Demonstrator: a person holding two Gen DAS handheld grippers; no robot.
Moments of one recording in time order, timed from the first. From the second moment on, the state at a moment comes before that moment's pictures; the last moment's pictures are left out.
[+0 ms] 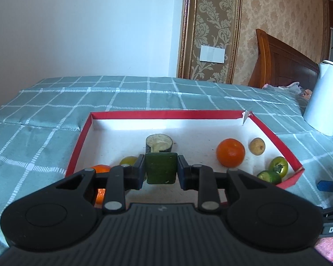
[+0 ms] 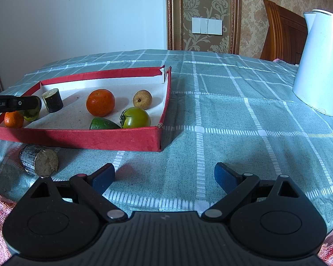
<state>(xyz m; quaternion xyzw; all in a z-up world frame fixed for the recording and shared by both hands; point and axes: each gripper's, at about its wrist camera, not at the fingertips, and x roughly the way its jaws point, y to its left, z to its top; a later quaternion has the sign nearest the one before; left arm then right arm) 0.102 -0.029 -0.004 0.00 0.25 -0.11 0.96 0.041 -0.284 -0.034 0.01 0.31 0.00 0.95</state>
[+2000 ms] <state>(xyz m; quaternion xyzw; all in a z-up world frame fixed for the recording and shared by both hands) 0.063 -0.013 0.006 0.02 0.24 -0.09 0.97 0.041 -0.284 -0.034 0.01 0.31 0.01 0.95</state>
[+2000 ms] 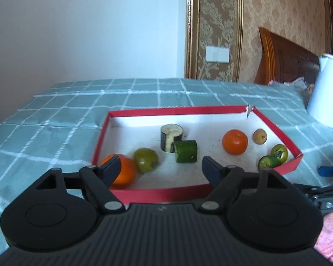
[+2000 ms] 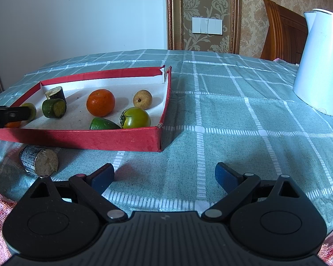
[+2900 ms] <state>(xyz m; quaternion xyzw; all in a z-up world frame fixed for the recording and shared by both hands) 0.049 0.050 -0.035 -0.05 0.29 -0.04 0.95 0.013 -0.283 -0.030 0.04 0.27 0.04 0.96</state>
